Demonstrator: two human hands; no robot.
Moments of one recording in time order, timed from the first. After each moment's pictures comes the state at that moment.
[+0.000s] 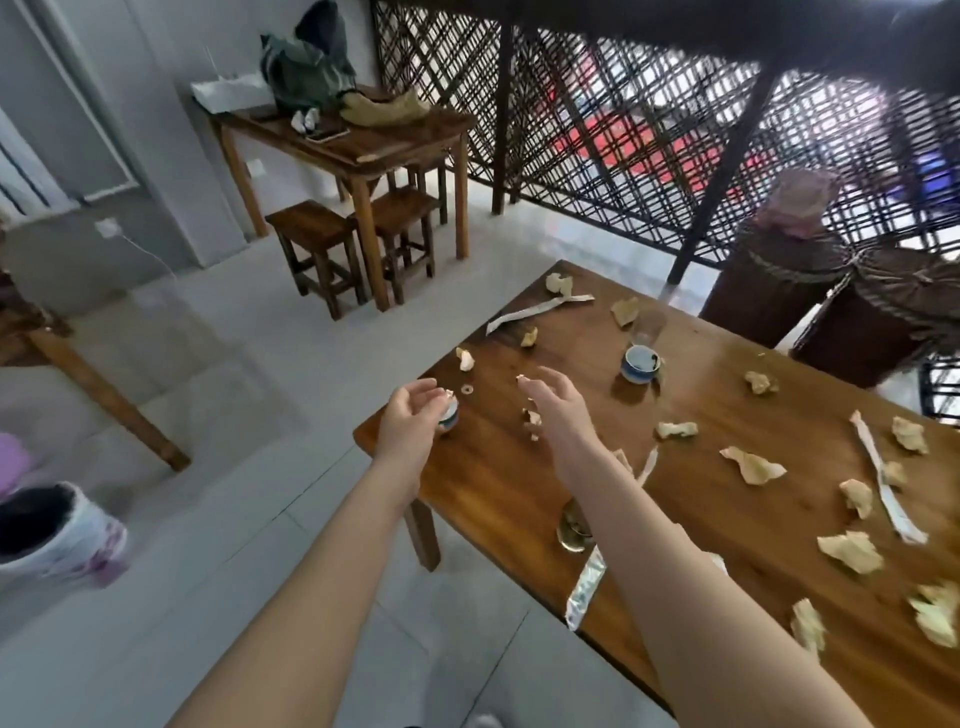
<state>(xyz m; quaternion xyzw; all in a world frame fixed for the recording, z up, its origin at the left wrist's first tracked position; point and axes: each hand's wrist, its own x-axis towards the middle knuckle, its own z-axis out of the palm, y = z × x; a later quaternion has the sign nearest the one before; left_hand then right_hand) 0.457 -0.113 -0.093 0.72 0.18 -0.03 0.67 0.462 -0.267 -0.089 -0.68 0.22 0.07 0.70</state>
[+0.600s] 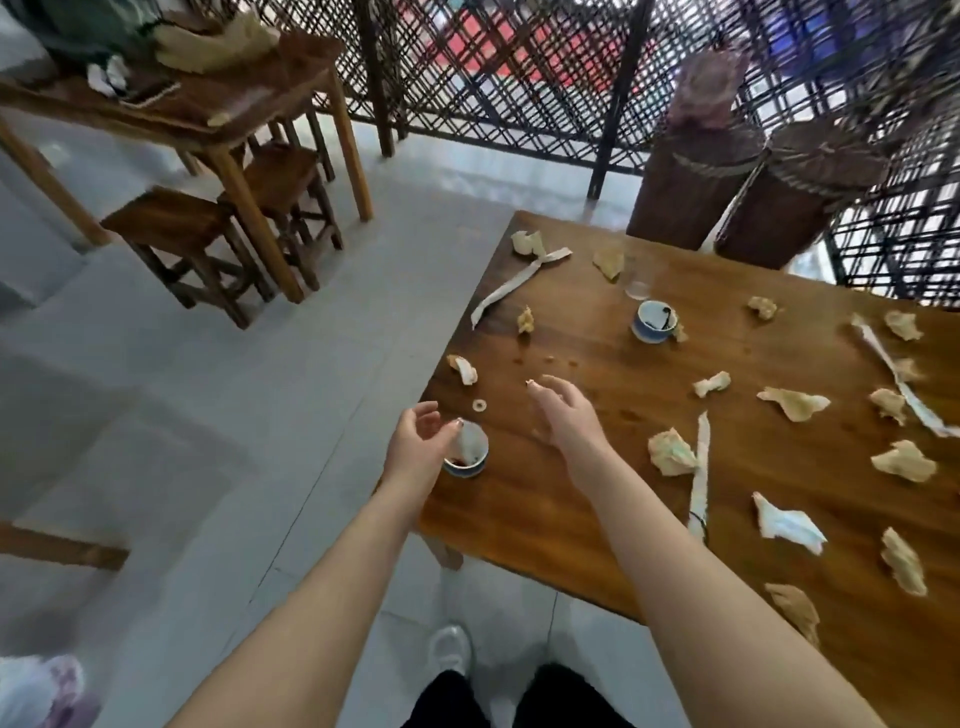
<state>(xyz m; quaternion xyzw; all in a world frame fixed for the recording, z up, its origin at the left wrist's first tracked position) 0.615 -0.048 -0.177 0.80 0.07 -0.21 0.57 0.573 -0.210 -0.163 -0.65 0.38 0.00 0.66</state>
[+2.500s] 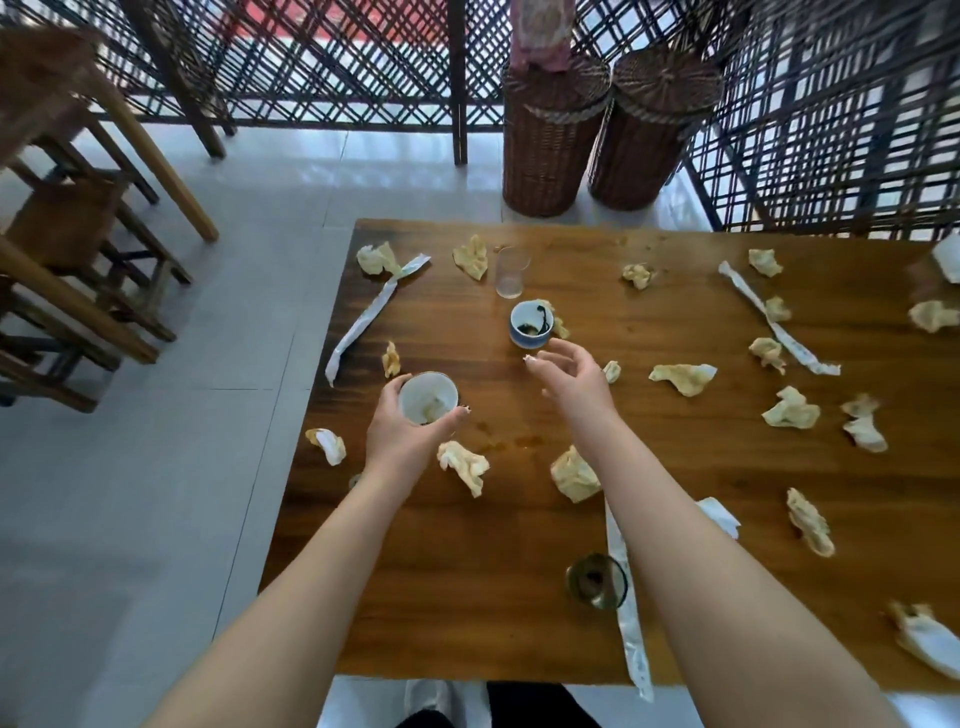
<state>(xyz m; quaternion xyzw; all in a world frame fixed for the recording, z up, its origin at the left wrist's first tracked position) 0.680 -0.215 -0.190 0.84 -0.09 -0.25 0.47 0.583 -0.380 -0.175 -0.60 0.45 -0.14 0.64</state>
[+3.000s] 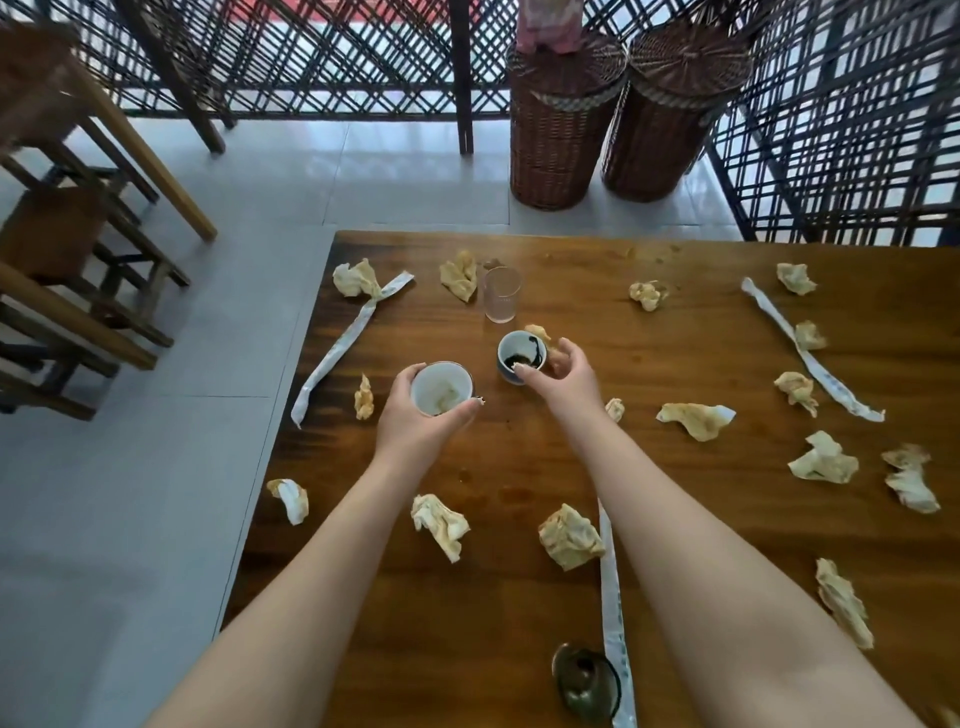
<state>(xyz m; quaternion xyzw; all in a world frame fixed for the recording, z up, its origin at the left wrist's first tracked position) 0.715 -0.306 -0.197 0.84 -0.10 -0.26 0.47 0.634 -0.469 -0.227 -0.63 0.46 -0.11 0.62</state>
